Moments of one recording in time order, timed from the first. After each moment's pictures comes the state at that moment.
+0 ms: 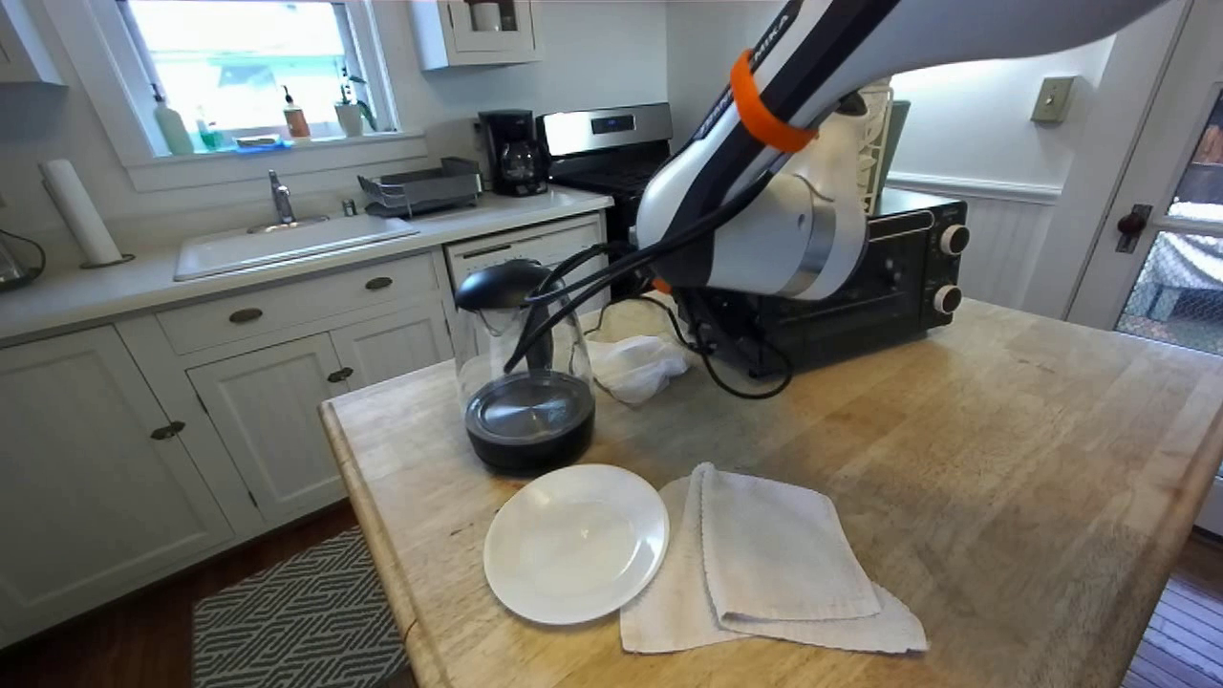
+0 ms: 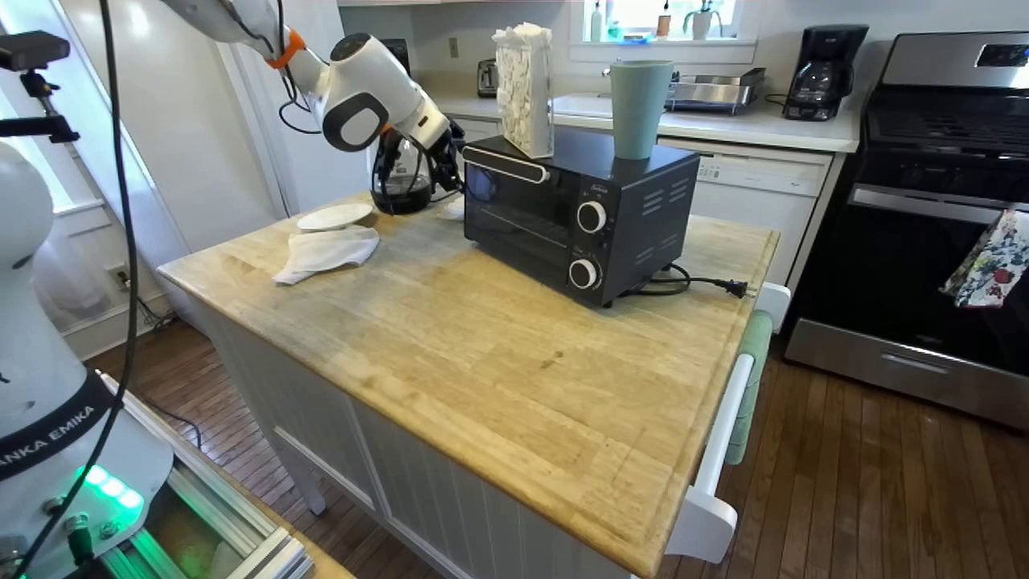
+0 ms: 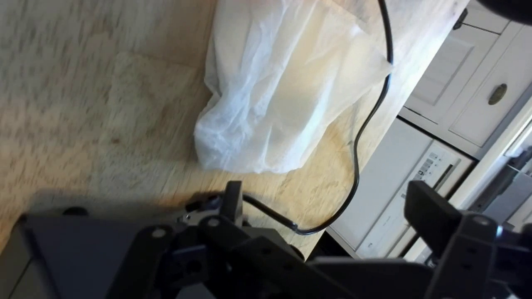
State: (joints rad) arm 0.63 0.63 -0.51 -1.93 0.88 3.17 0.66
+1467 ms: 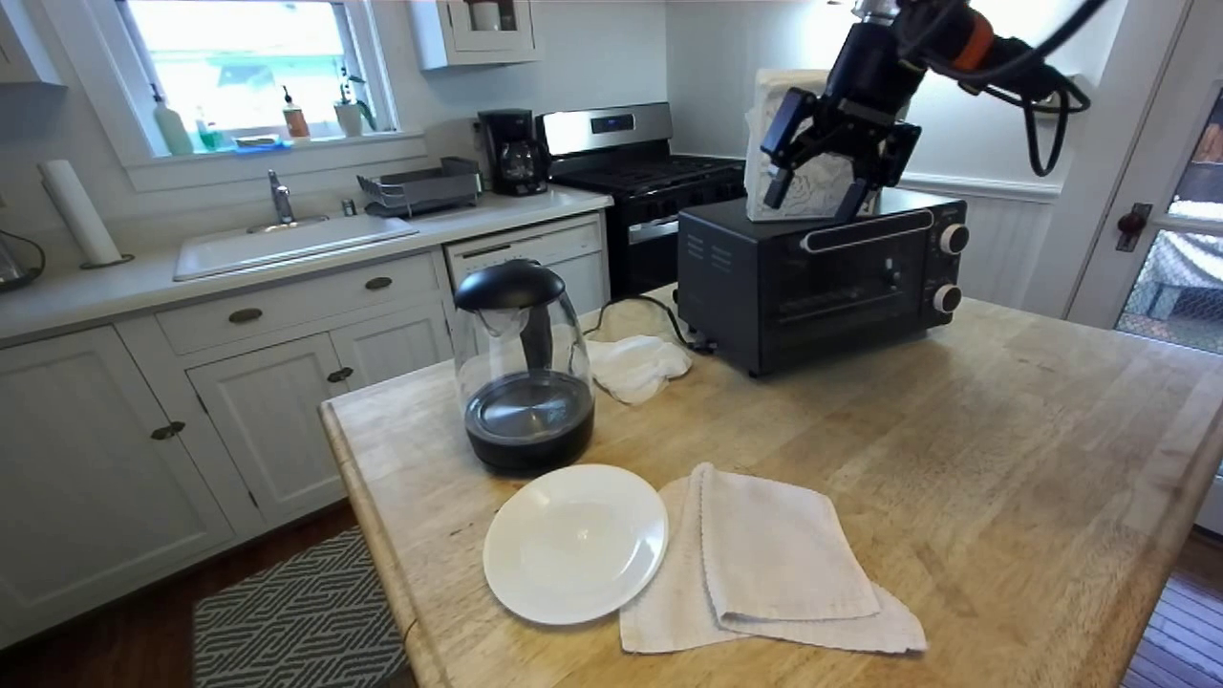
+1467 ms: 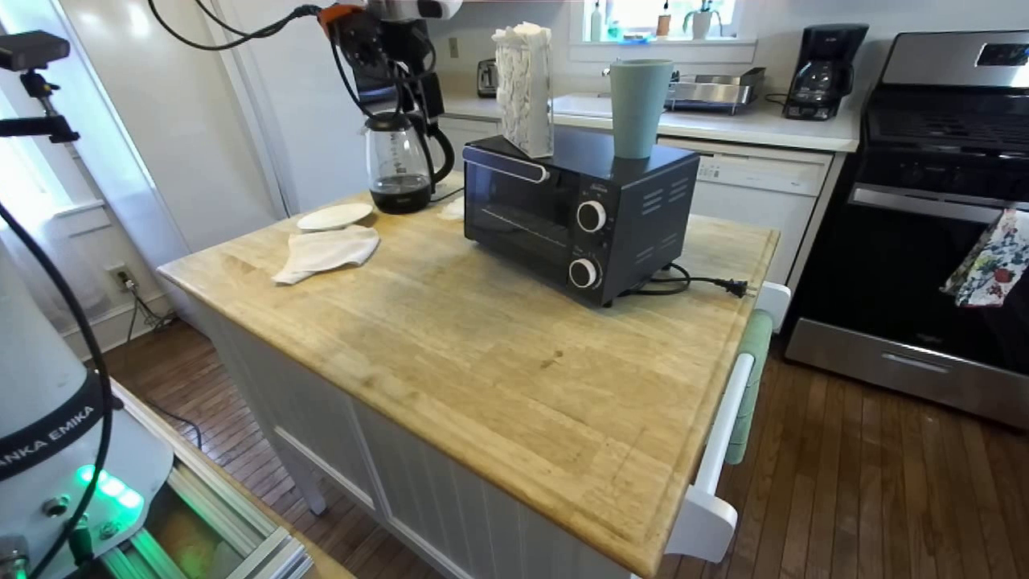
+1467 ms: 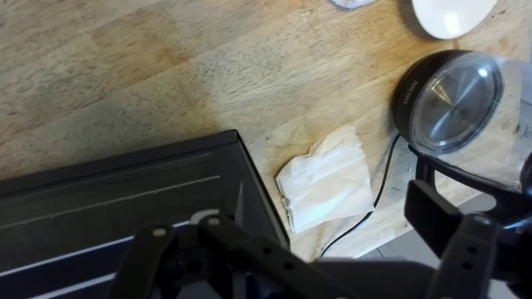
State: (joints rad) arm 0.14 -0.07 -0.24 -2.20 0.28 2.37 0.15
